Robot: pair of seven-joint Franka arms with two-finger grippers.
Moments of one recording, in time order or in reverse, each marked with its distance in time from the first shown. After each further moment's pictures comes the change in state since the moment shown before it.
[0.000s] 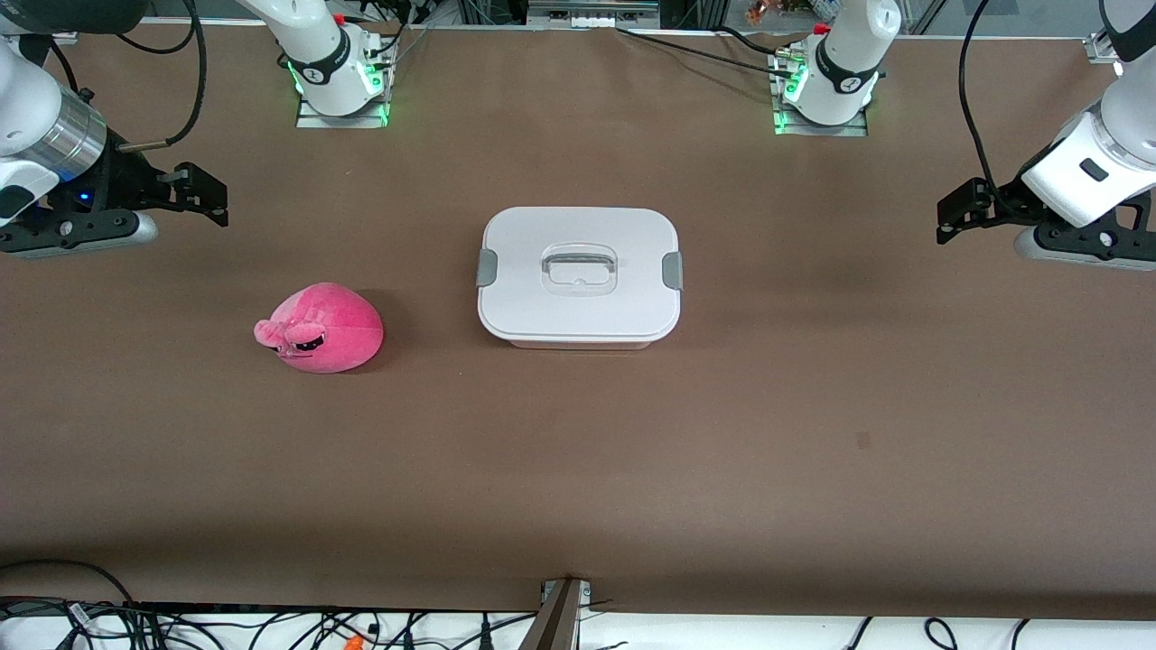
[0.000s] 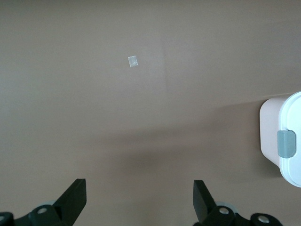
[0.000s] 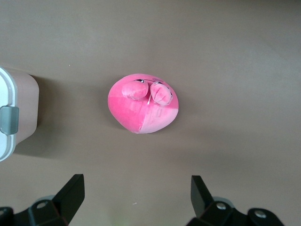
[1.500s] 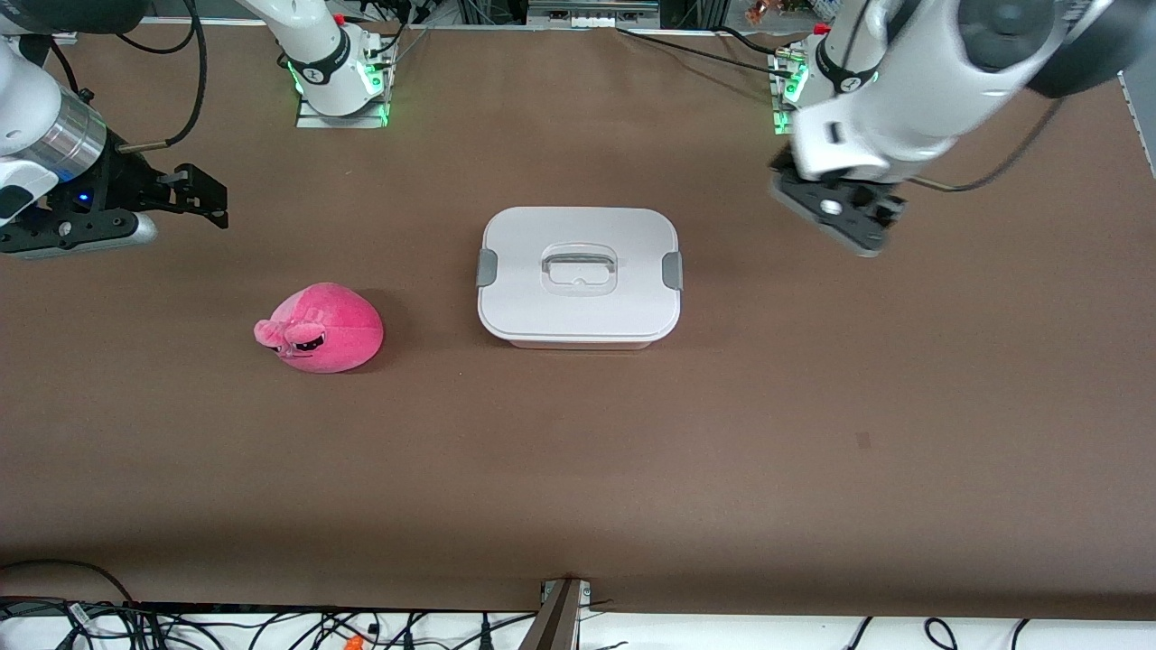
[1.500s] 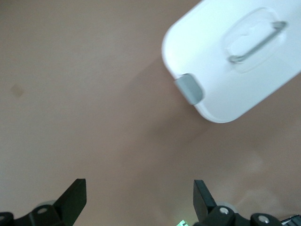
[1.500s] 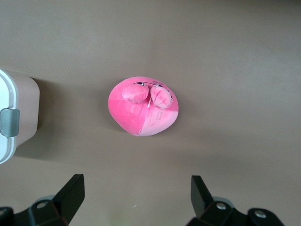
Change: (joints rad) left arm -0.110 0.072 -0.286 0.001 -0.044 -0.028 0.206; right arm -0.001 0.000 0.003 0.000 0.000 0.012 0.000
